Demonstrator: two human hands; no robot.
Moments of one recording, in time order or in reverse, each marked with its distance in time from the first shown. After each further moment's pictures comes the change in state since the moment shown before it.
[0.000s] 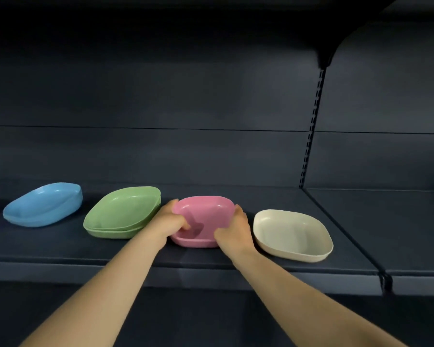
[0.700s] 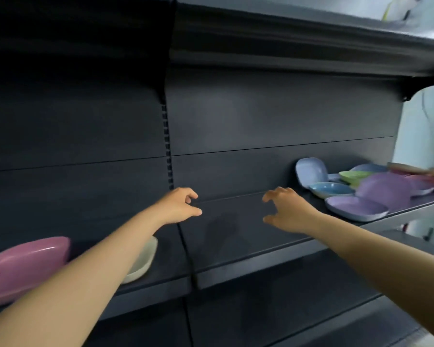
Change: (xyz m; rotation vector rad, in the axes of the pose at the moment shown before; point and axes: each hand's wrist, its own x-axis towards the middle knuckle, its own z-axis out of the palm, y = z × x) left_hand -0.118 0.231 0.239 0.463 -0.340 0.560; right_hand -0.052 0.119 -0.426 -0.857 0.170 -0.096
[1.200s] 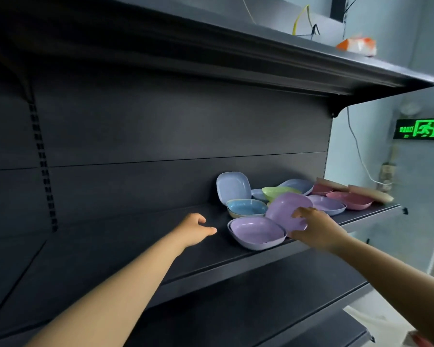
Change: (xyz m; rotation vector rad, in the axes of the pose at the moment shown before) left_hand 0.118 0.229 0.219 -0.278 -0.130 -0.076; right_hand -0.020 0.334 -0.065 0.049 0.059 0.261
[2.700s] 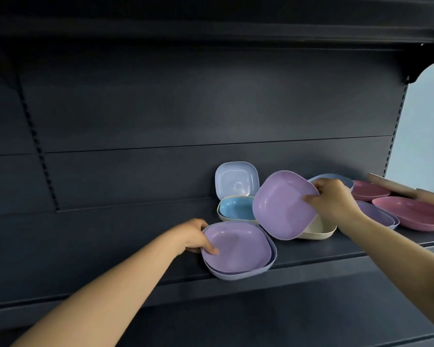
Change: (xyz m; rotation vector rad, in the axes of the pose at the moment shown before) left_hand 0.098 0.043 0.093 0.029 -0.006 -0.311; right_hand 0.176 0.115 0.004 0.399 0.129 -0.057
